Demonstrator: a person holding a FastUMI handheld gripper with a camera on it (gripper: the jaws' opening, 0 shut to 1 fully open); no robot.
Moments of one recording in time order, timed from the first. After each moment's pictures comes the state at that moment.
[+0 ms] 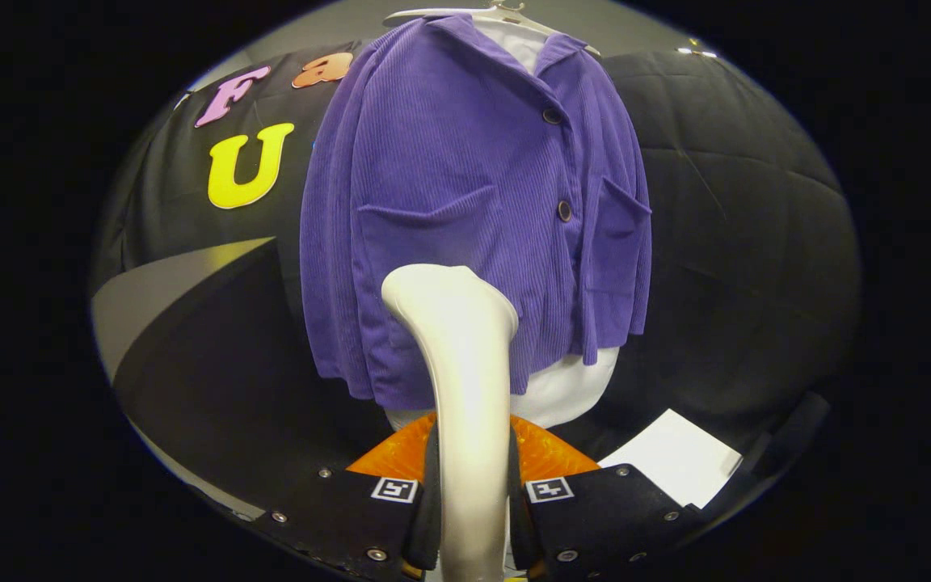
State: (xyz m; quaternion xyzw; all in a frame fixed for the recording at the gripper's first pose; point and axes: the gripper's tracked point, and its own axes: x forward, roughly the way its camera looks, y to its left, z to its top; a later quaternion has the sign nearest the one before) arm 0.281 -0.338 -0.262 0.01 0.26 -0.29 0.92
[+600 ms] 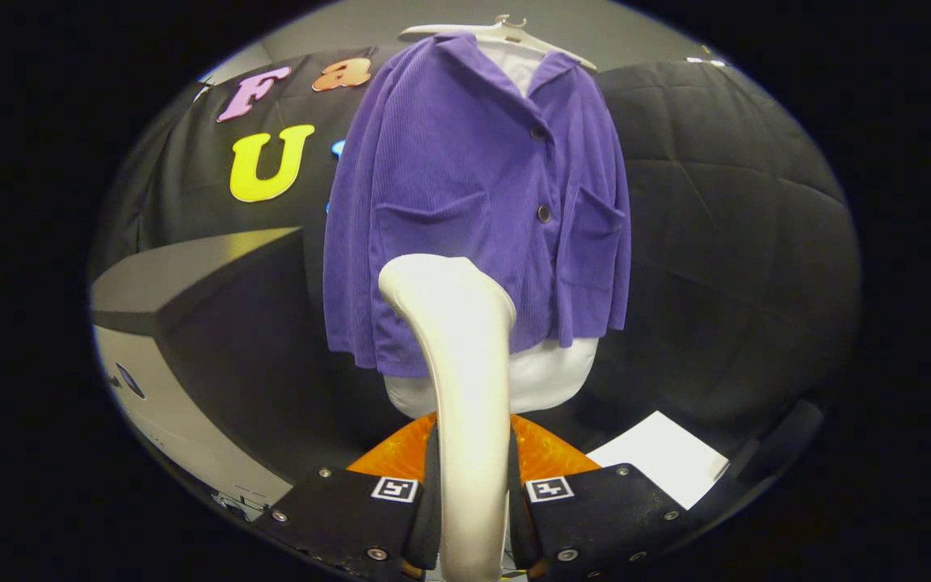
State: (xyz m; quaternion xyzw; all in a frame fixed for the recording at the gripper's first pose) arm 0.224 -0.314 -0.202 -0.02 0.22 -0.28 0.94
